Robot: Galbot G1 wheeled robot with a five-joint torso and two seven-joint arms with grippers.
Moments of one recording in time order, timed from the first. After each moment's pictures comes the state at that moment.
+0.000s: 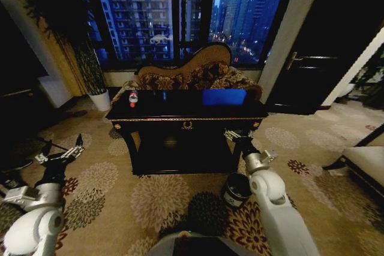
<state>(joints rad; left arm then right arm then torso) 1.63 -1.27 -1.12 -2.17 -0.59 0.01 0.04 -1.30 1.33 0.56 2.09 0.41 -0.16 0.00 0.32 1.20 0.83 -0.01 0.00</state>
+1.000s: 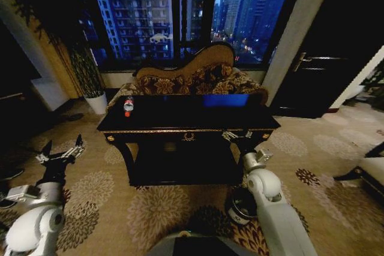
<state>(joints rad) 1.61 -1.27 -1.10 -2.14 -0.58 0.01 0.04 -1.28 1.31 0.55 2.04 0.40 -0.14 0.00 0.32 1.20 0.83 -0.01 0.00</state>
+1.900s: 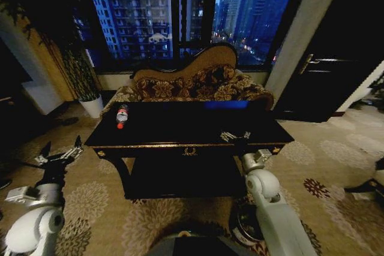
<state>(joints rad) 1.62 -1.26 -1.10 -2.13 -0.58 0.00 0.04 -1.28 1.31 0.53 2.05 0.41 -0.15 0.00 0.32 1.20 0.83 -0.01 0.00</state>
